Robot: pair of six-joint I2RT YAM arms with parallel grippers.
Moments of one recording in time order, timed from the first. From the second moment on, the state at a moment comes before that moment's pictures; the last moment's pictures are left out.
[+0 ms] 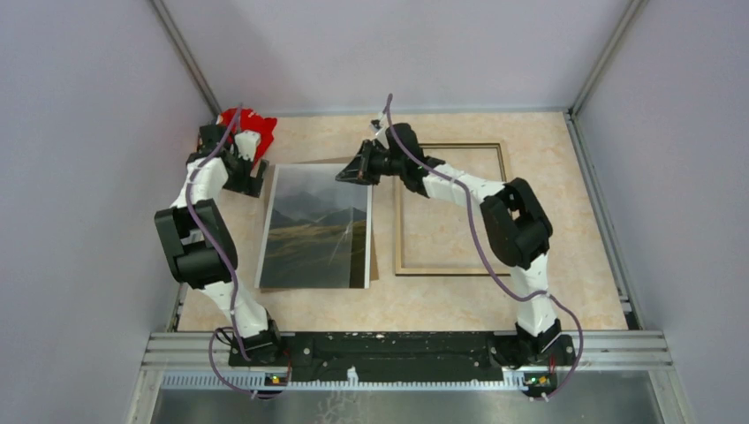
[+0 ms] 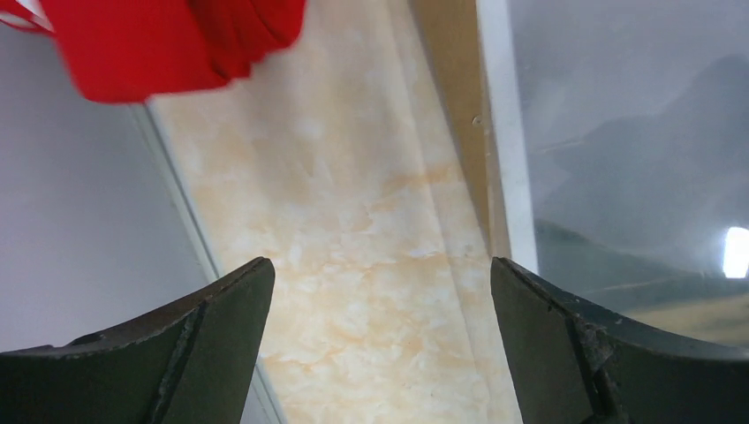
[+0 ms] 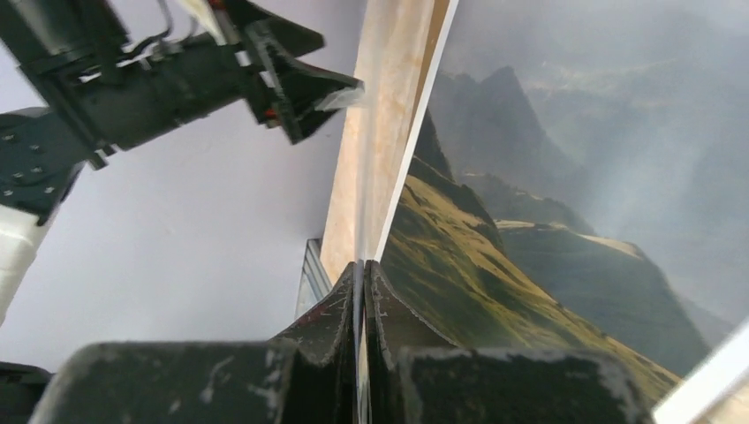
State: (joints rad) left arm 0.26 1.82 1.35 -0.56 0.07 0.50; right arm 0.69 2.11 1.56 0.23 -0.52 1.03
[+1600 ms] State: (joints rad) left arm -0.58 2.19 1.72 -0.62 0.28 0.14; right arm 0.00 1.12 1.59 -0.98 -0.36 0.43
